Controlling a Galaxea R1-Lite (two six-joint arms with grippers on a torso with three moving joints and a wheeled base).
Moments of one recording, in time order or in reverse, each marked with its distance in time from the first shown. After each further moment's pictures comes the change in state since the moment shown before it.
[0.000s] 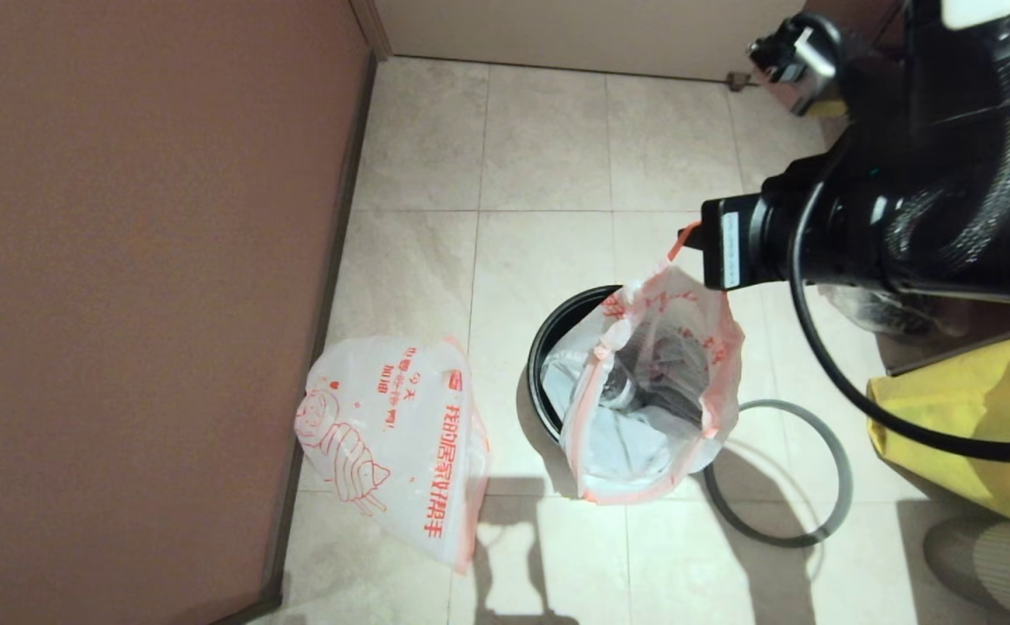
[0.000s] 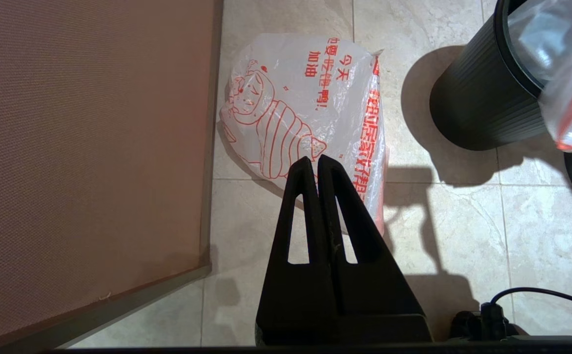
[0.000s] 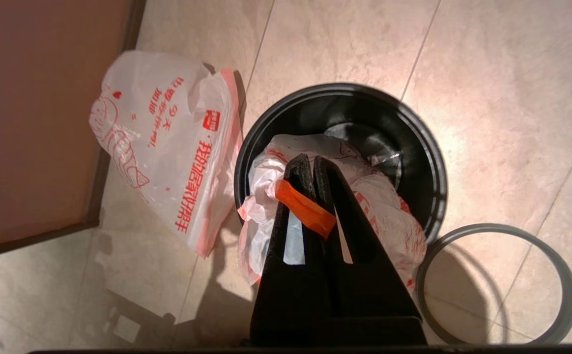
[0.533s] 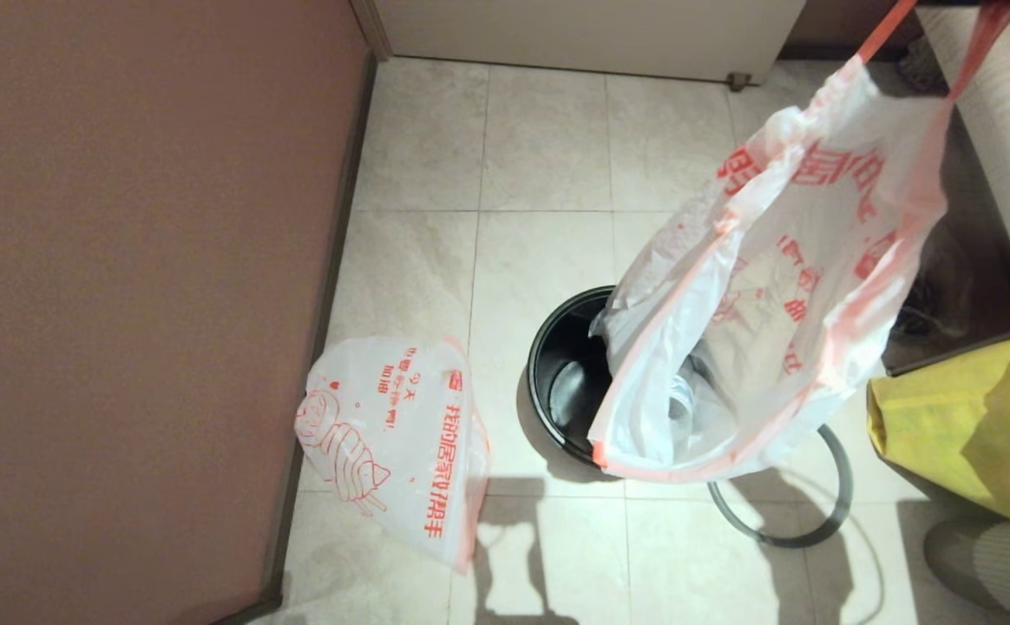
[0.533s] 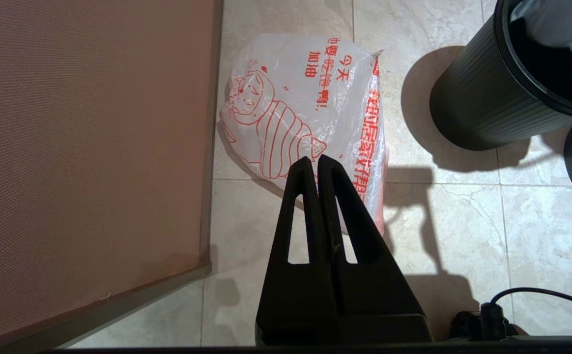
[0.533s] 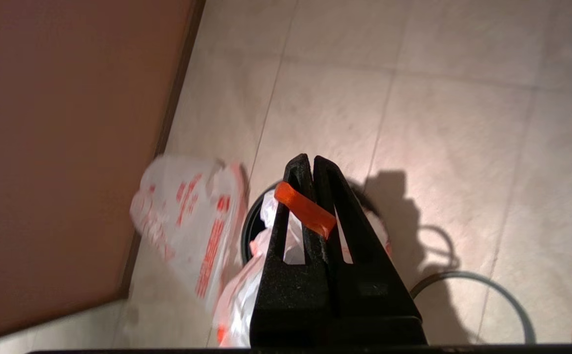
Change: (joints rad) left arm 0.000 0.000 0.000 0.000 0.000 -0.001; right arm -0.003 -0.180 -0.353 0.282 -0.048 -0.005
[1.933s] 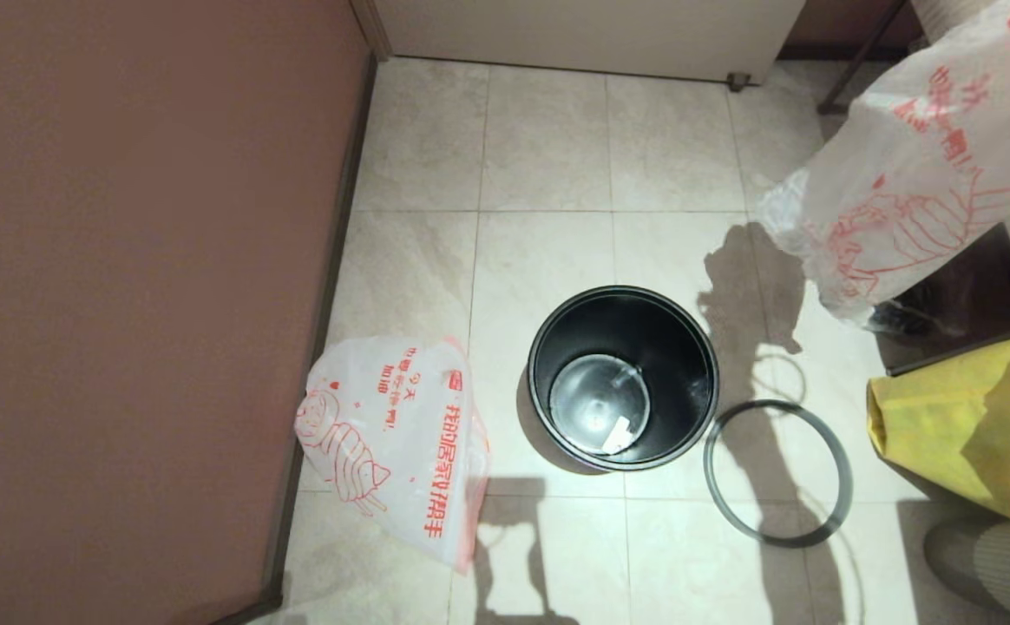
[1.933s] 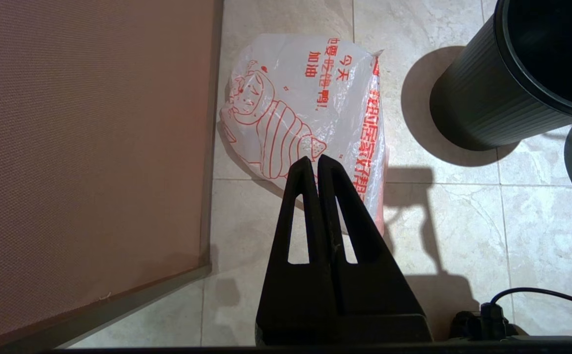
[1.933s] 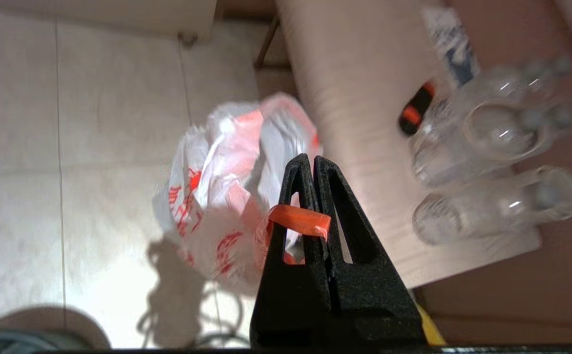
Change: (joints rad) left arm 0.000 0.000 0.000 0.000 0.000 0.000; right arm -0.486 -0.026 0.045 -0.258 -0.288 -0.319
